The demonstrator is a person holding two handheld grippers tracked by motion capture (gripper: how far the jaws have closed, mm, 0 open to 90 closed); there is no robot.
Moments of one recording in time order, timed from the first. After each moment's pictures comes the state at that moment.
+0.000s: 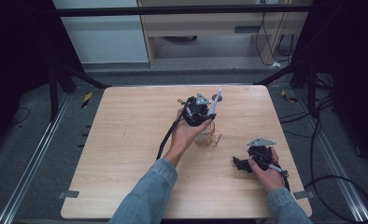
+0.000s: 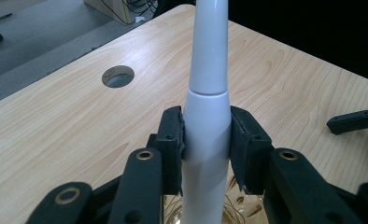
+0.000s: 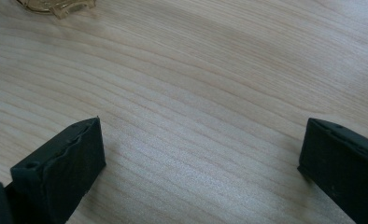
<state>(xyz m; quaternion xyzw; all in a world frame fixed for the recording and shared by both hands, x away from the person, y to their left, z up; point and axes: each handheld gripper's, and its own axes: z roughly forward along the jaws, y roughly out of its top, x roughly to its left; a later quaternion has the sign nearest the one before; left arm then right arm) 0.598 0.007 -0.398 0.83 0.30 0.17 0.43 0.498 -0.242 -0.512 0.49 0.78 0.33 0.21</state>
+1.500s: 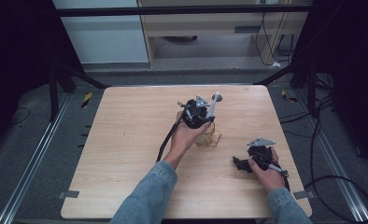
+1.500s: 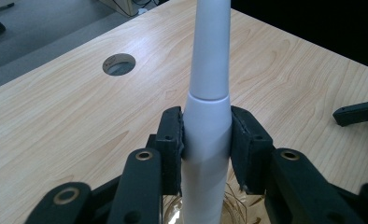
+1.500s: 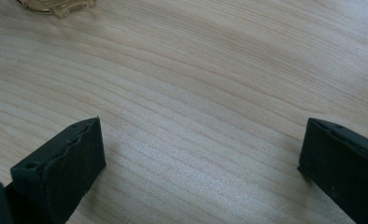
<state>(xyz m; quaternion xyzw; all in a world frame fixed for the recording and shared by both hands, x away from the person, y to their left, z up) 0.595 0.007 -0.406 0.84 0.31 0.17 0.42 0.498 -0.242 -0.513 0.49 0.78 0.33 0.21</state>
